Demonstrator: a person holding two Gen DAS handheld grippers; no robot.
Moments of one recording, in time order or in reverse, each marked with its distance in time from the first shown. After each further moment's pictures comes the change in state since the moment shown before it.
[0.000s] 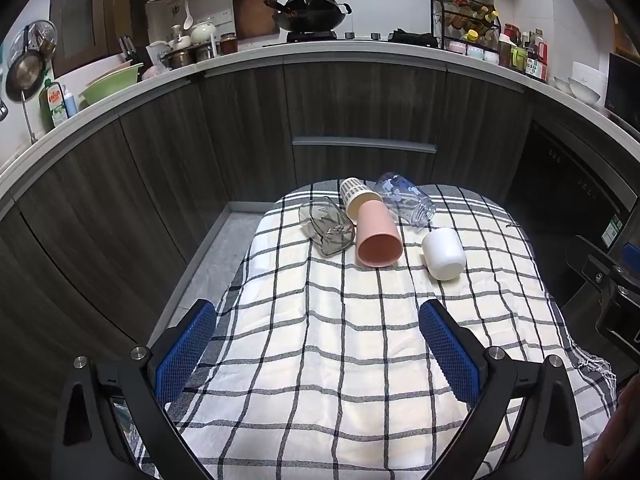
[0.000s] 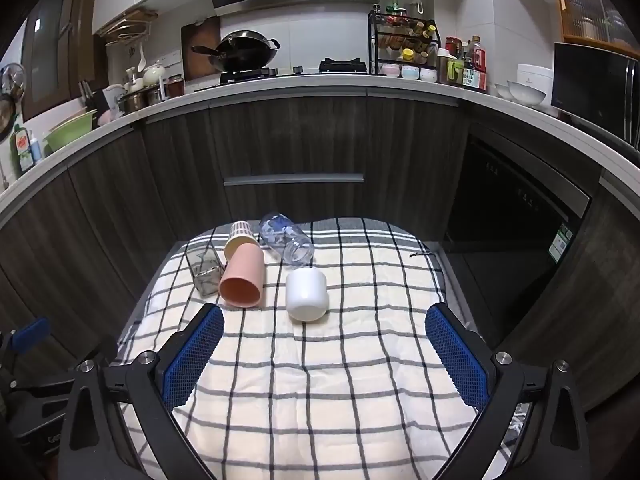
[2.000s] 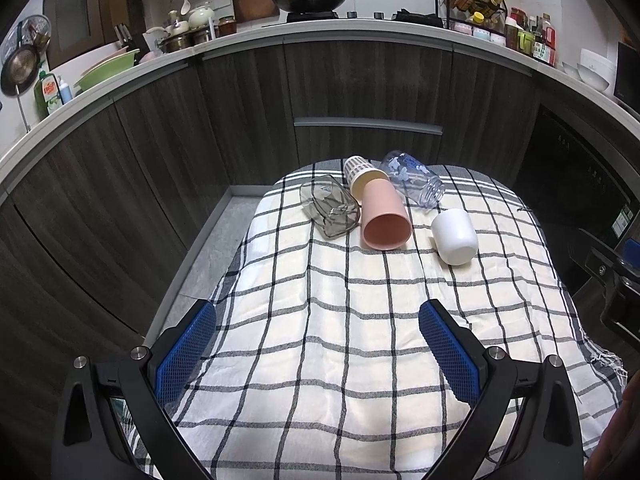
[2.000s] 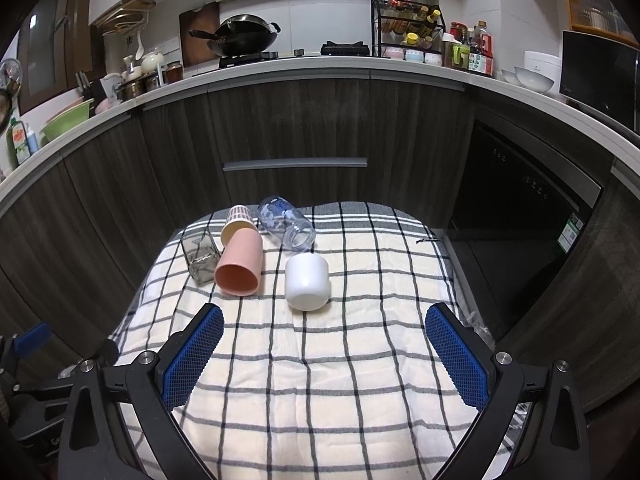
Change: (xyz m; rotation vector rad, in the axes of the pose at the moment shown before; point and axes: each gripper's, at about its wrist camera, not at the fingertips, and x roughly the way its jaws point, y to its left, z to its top) left arm 0.034 -0.001 -0.010 0.010 0.101 0.009; right arm 0.033 0.002 -0.011 -0.002 0.054 0.012
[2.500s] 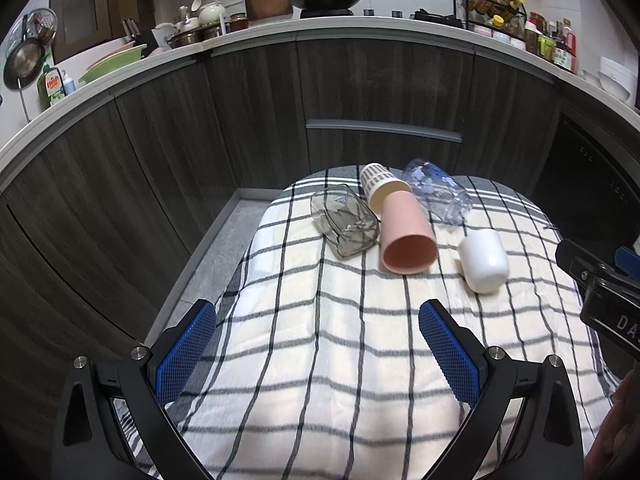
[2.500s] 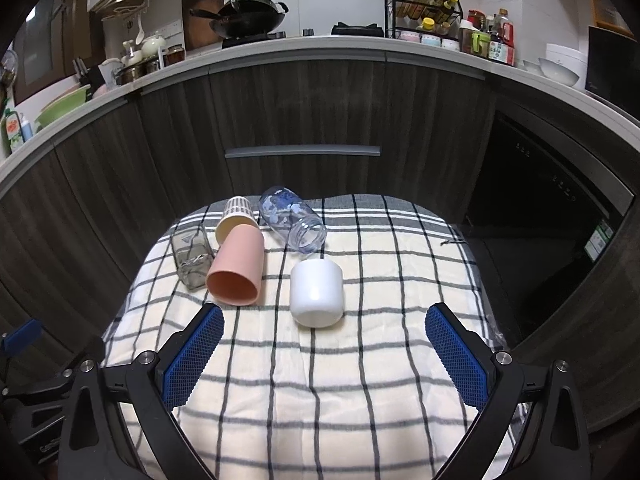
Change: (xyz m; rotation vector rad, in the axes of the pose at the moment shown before) left arm 0.056 0.004 0.022 -0.040 -0.018 0.038; right arm 0.071 0.012 0.017 -0.019 0.053 0.015
